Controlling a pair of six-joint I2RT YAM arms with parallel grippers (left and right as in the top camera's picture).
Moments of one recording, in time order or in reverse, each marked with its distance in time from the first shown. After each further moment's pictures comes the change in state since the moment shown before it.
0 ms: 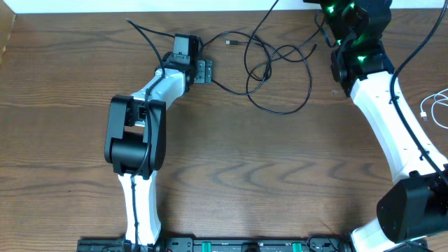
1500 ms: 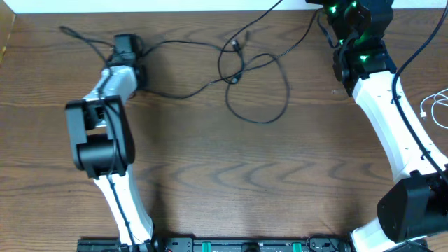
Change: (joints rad) left arm 0.335 -0.004 0.023 -0.182 -0.256 0.061; right arm -0.017 0.000 0.000 -0.035 0.007 -0.001
